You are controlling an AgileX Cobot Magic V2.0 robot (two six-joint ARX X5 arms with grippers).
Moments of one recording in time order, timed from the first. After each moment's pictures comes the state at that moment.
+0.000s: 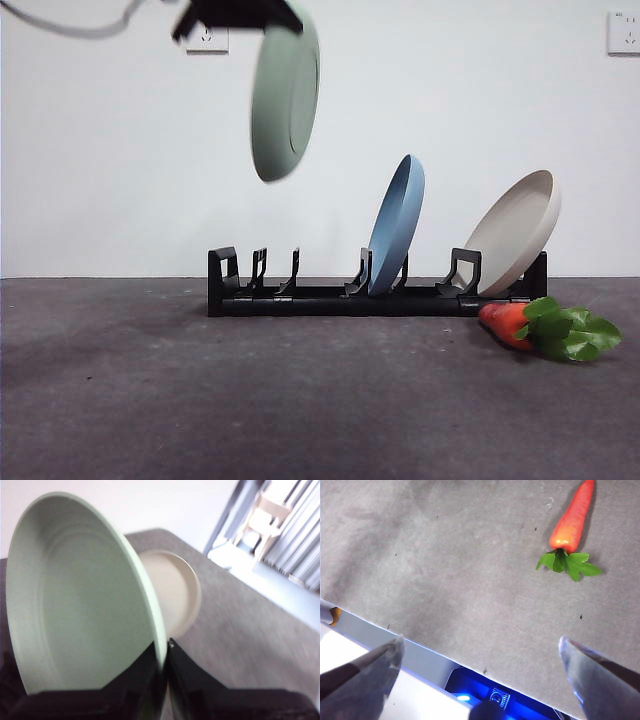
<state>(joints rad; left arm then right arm) -0.42 1.54 1.46 -0.28 0.50 -0.10 0.07 0.78 1.02 -1.16 -0.50 -0.07</state>
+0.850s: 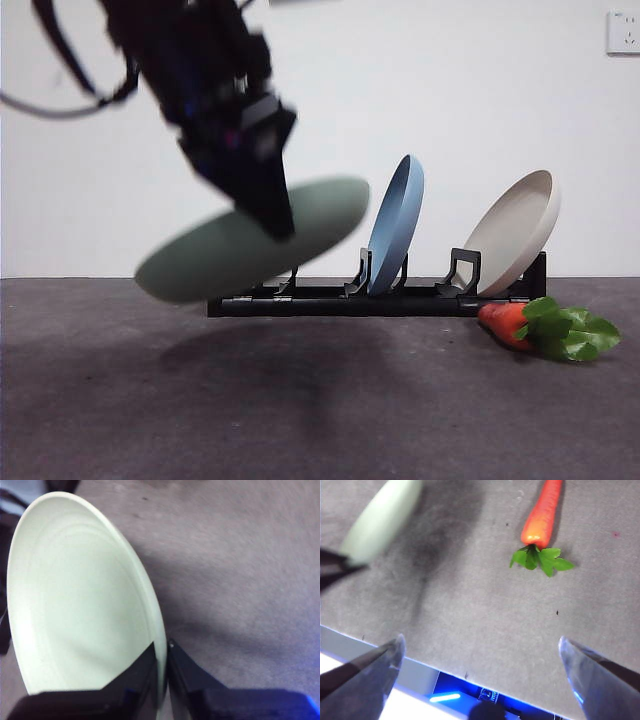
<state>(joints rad) -0.92 1.42 0.93 -0.37 -0.23 0.39 0.07 0.86 1.02 -1.12 -0.41 -0.03</state>
